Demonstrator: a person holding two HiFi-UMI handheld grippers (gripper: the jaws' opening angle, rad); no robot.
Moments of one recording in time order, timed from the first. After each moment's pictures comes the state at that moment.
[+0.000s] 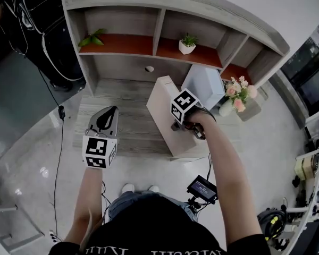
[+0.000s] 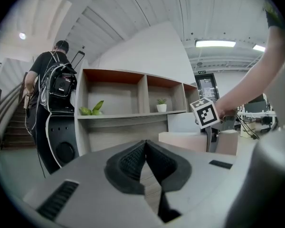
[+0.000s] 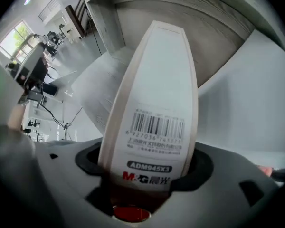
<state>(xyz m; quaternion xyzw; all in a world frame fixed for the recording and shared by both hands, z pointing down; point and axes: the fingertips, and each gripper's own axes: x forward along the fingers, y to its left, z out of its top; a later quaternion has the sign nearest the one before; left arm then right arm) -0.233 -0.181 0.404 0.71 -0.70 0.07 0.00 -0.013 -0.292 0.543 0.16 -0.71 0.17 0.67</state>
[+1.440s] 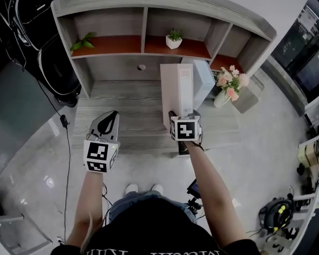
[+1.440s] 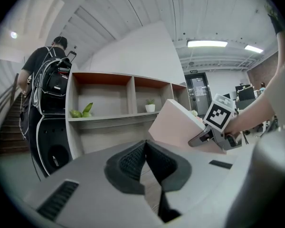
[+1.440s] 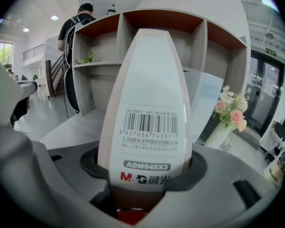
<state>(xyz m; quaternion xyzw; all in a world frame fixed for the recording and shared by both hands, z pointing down) -0.194 -0.165 0.403 0.74 -0.67 0.09 -0.01 0.002 -0.304 0.493 0.46 -0.82 0.11 0.31</state>
